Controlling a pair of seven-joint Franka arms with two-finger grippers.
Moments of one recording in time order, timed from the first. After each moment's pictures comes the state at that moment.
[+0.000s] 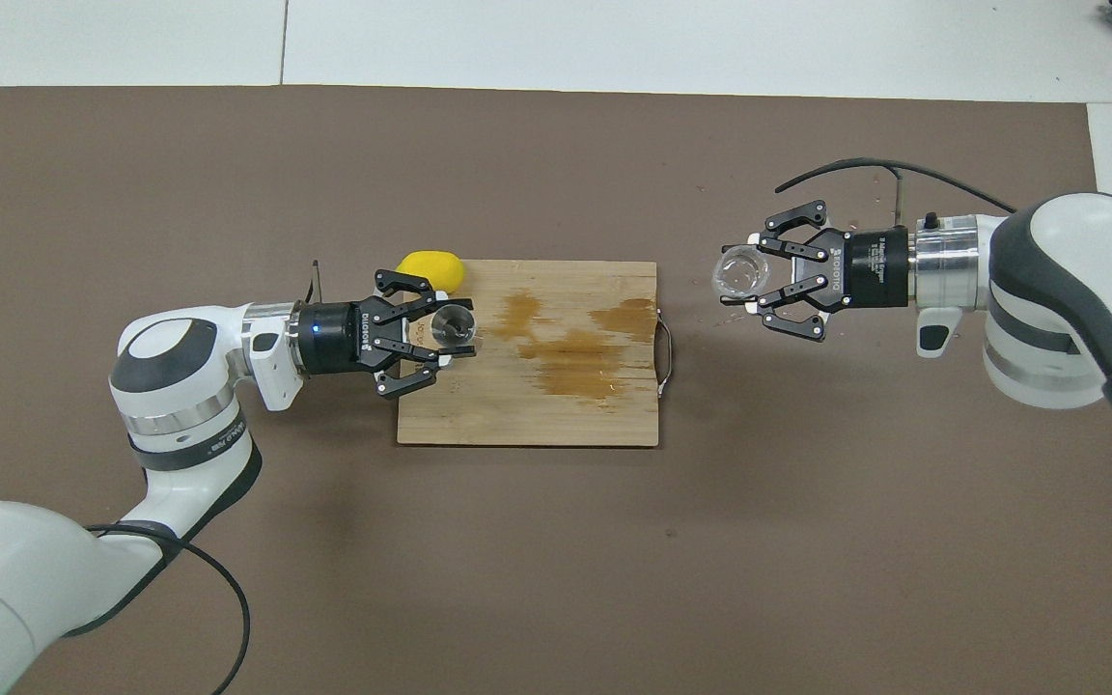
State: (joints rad) left arm -0.12 0.38 -0.08 -2.08 -1.72 1.71 2.38; right arm 0.05 0.28 -0.04 -1.89 1.20 1.92 1.02
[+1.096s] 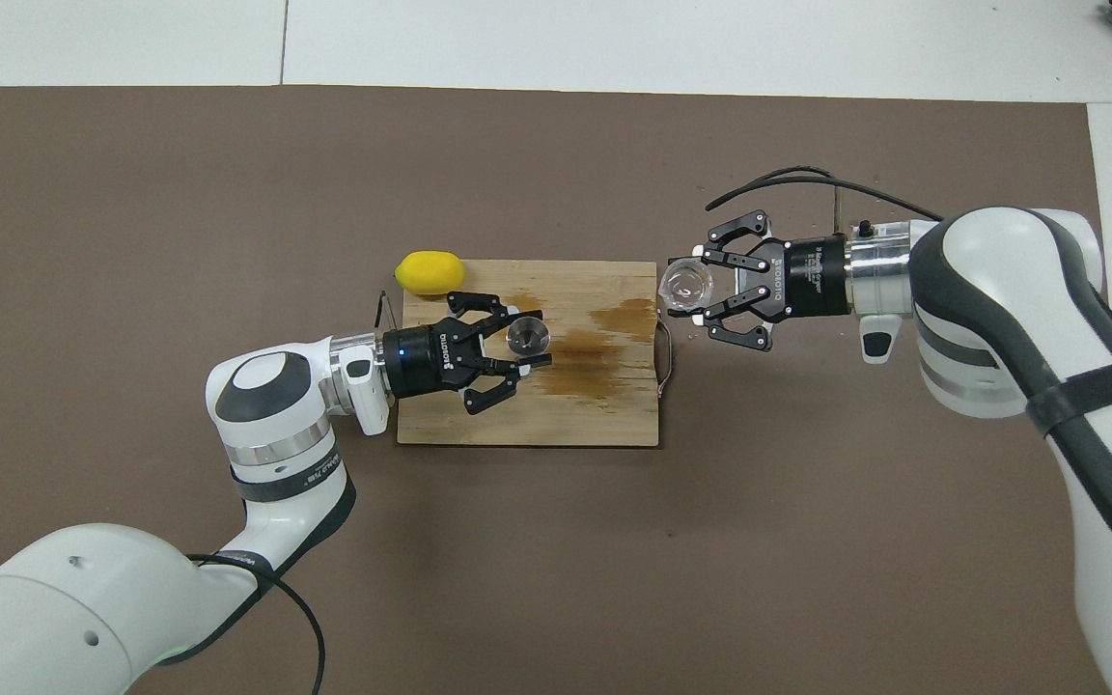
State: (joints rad) left arm -0.29 0.38 -0.07 -2.13 -1.94 1.90 2.43; right arm 0.15 0.27 -0.04 -1.89 1.20 1.99 1.04
